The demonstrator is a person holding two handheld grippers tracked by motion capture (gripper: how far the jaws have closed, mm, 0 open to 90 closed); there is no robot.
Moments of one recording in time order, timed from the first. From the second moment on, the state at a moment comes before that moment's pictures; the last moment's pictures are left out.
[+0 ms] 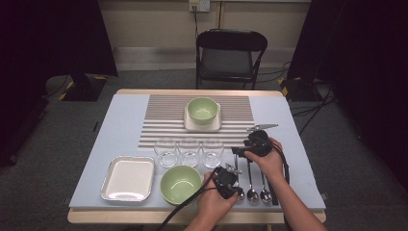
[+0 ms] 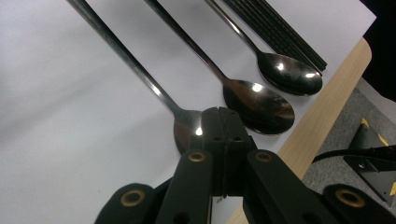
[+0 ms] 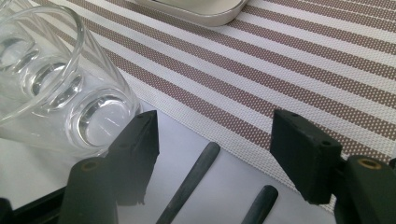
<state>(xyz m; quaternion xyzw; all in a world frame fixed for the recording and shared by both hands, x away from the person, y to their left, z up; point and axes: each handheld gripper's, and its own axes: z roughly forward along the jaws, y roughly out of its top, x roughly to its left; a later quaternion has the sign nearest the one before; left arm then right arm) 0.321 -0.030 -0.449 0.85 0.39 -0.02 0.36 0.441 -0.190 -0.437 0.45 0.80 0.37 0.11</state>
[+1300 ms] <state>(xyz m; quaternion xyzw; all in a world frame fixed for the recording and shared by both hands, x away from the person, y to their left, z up) 0.312 -0.033 -0.461 0.85 0.39 0.00 0.35 0.432 -0.194 -0.445 0.47 0.79 0.39 0.06</state>
